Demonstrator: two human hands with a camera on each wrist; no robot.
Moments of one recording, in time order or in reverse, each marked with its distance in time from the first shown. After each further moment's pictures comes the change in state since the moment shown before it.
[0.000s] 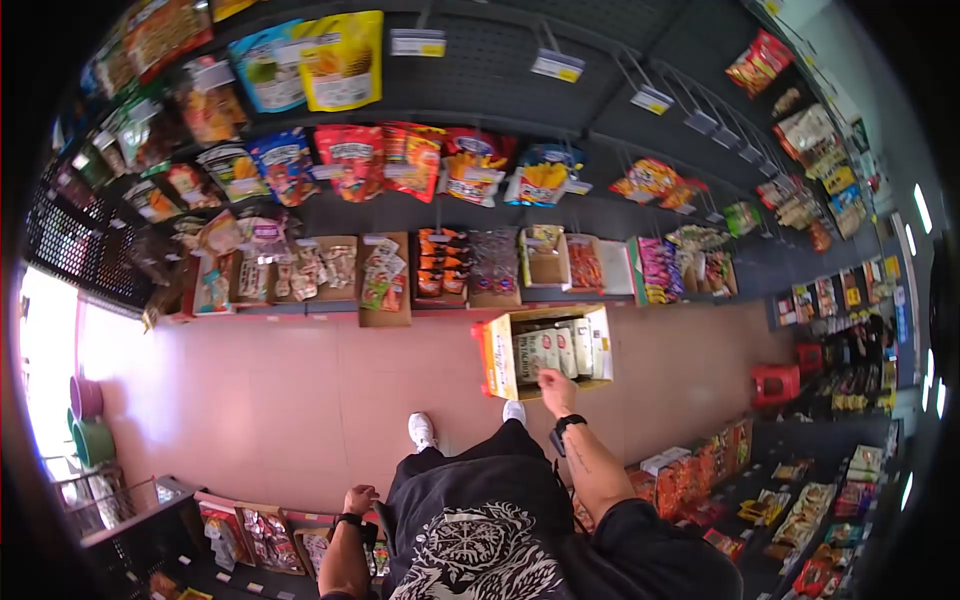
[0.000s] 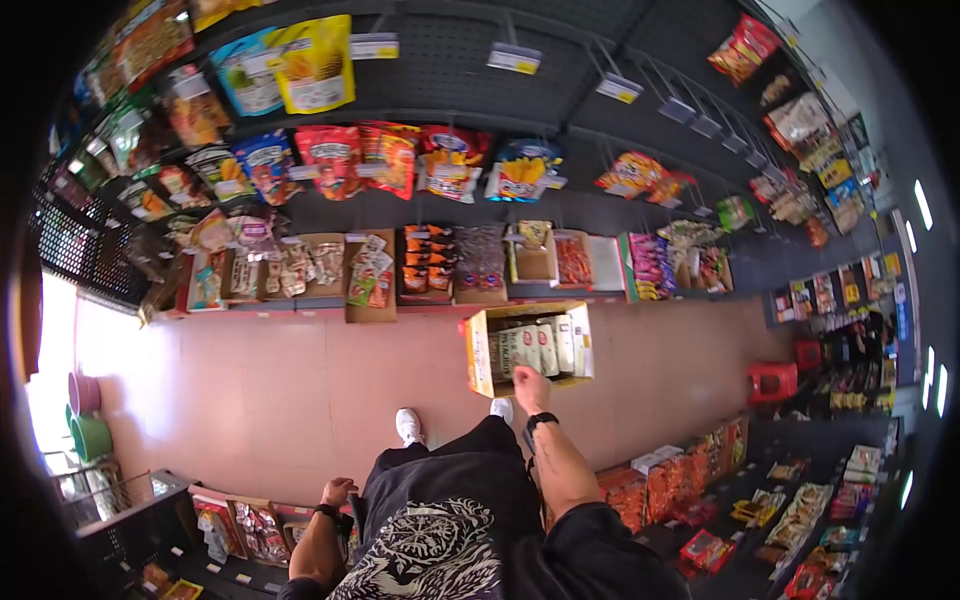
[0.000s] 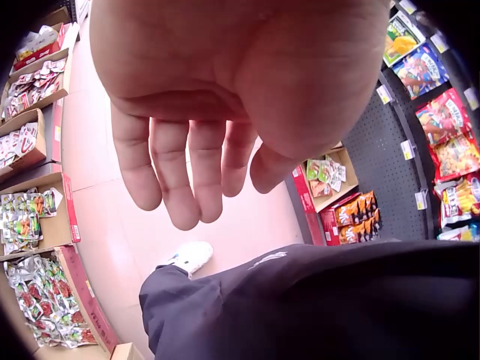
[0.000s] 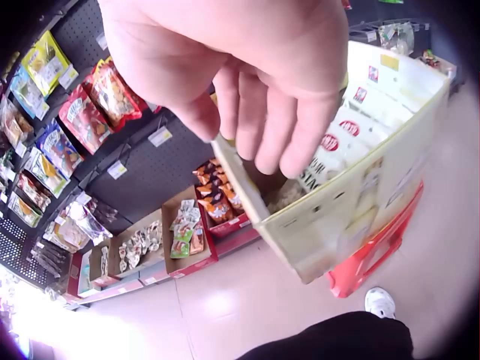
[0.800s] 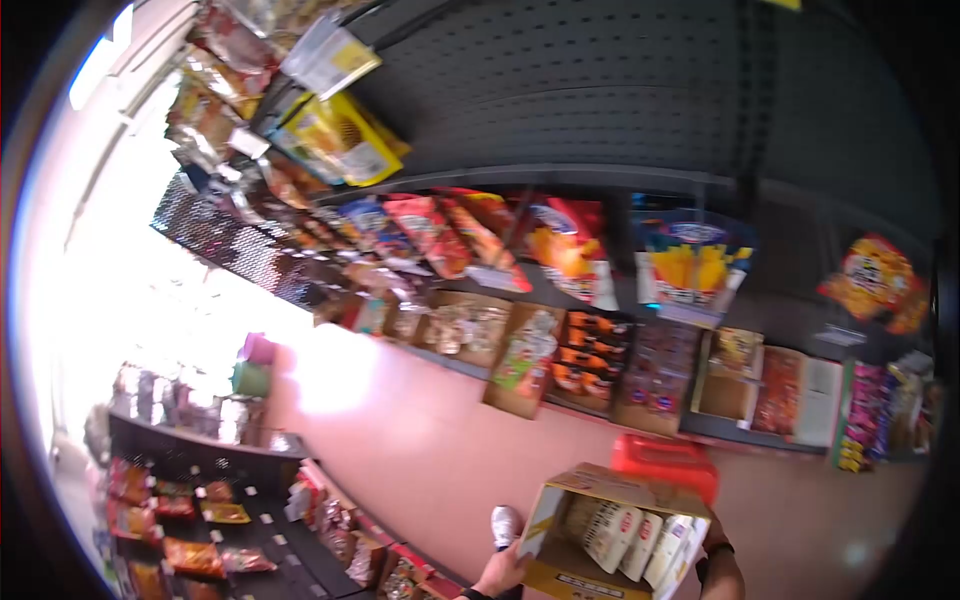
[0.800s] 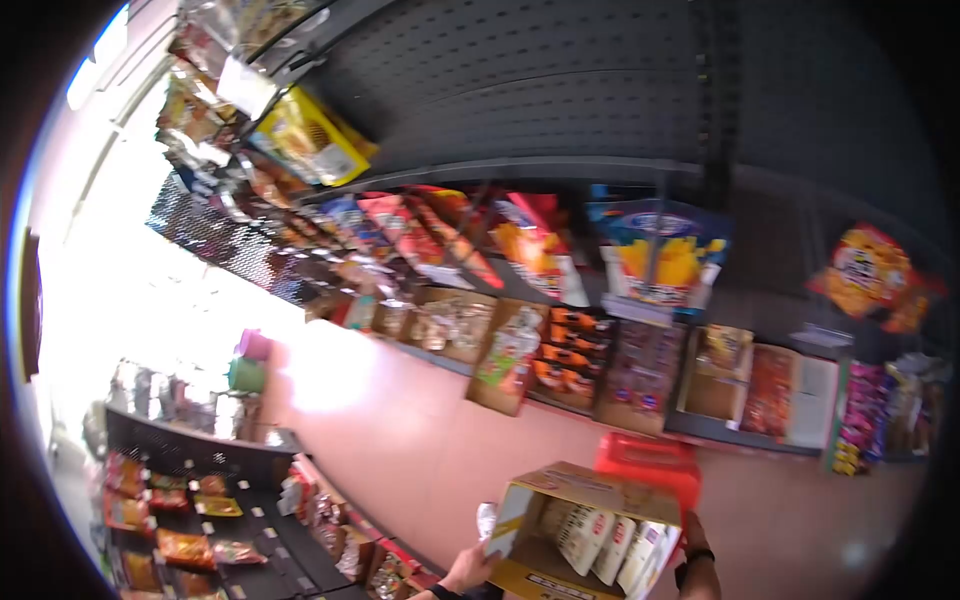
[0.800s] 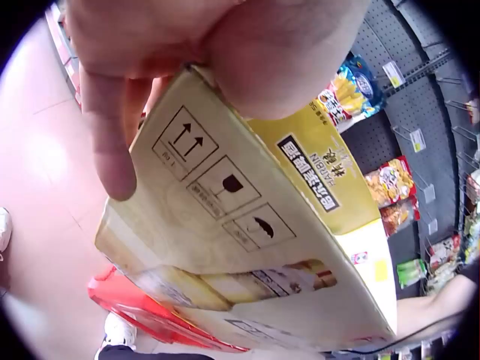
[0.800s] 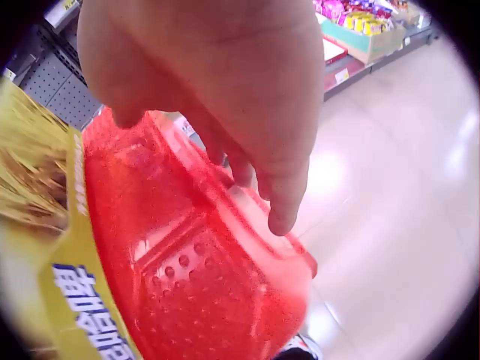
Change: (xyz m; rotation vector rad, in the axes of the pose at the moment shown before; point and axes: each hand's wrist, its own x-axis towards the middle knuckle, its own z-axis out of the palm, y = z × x) left_hand 0.041 0.268 0.350 0.368 0.409 0.363; right_hand 0.295 0.451 0.088 0.782 -0.785 0.628
